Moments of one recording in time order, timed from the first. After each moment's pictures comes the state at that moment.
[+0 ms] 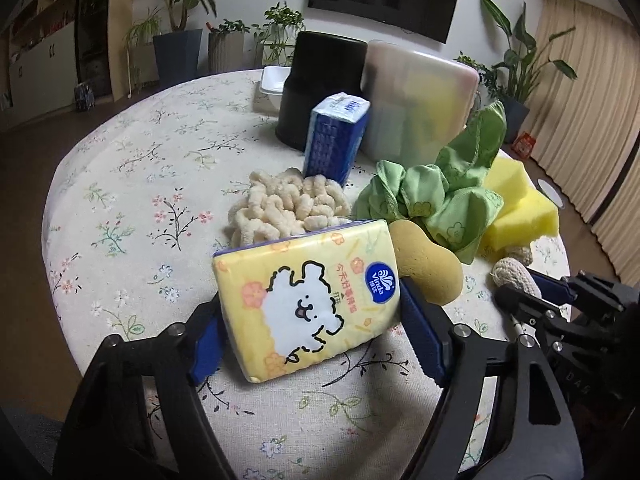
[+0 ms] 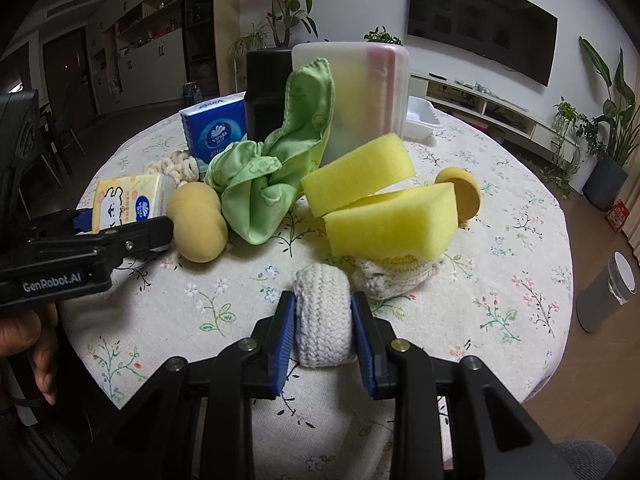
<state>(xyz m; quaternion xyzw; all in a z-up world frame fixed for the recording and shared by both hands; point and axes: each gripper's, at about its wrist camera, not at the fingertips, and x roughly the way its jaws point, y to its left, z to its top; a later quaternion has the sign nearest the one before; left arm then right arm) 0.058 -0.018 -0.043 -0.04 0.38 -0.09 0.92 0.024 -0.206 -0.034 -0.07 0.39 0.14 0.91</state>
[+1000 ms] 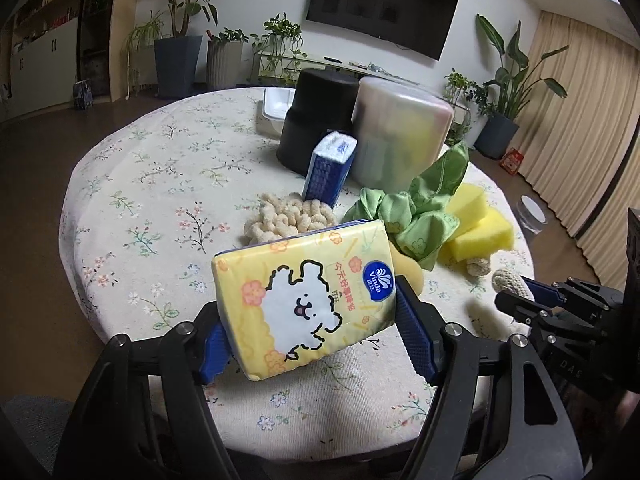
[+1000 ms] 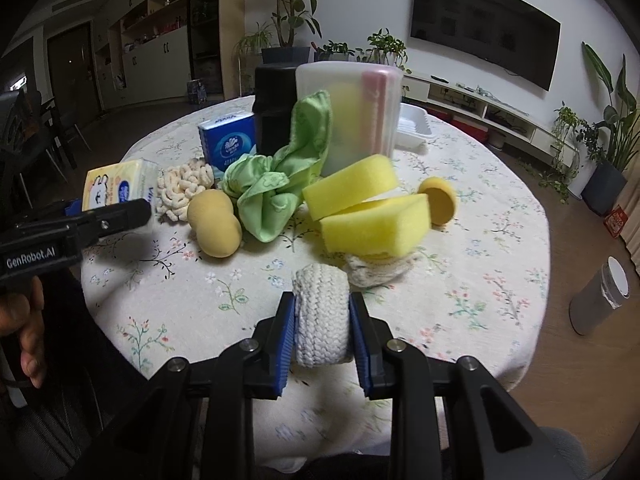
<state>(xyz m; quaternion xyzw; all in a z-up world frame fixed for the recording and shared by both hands) 0.030 0.002 -0.010 -0.07 0.36 -0.11 0.92 0.012 -0.222 -0.008 -0.08 0.39 0.14 0.91</state>
